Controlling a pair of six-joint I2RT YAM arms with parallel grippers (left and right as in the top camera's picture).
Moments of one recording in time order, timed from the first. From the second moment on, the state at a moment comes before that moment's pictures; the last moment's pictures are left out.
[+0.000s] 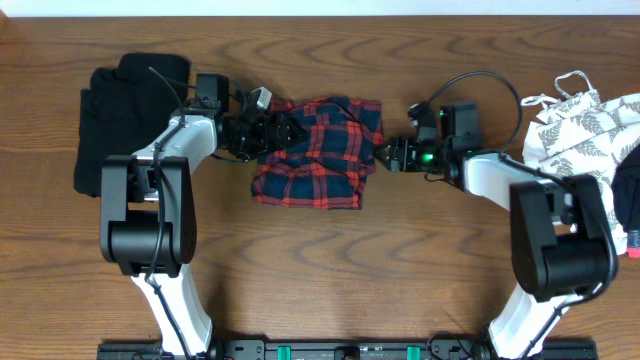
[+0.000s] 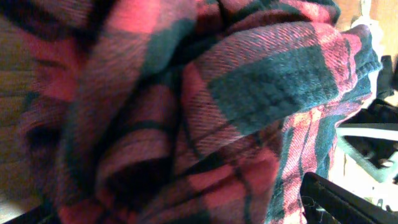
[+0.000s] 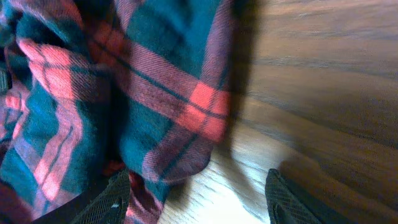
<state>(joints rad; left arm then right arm) -0.05 2.07 1.28 -0.44 0.79 -0.17 0.17 1.94 0.95 0.06 -0.64 0.29</state>
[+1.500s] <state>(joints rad) -0.05 2.07 1.28 -0.44 0.78 -0.17 0.16 1.90 0.95 0.02 -0.55 0.36</state>
